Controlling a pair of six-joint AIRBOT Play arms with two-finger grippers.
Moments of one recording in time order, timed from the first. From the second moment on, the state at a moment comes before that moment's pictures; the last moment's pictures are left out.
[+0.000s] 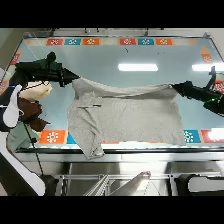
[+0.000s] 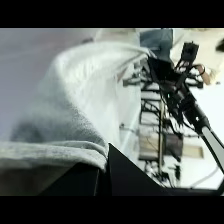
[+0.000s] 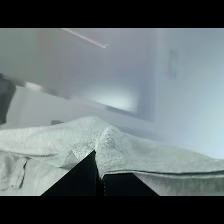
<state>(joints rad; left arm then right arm) 0.18 -2.11 1.84 -2.85 1.54 1.97 -0.42 -1.61 0.98 -0.09 0.98 0.50</state>
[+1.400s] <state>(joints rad) 0.15 -1.99 1.46 -2.54 1.60 1.87 -0.55 -1.72 1.17 -0.75 1.32 0.77</state>
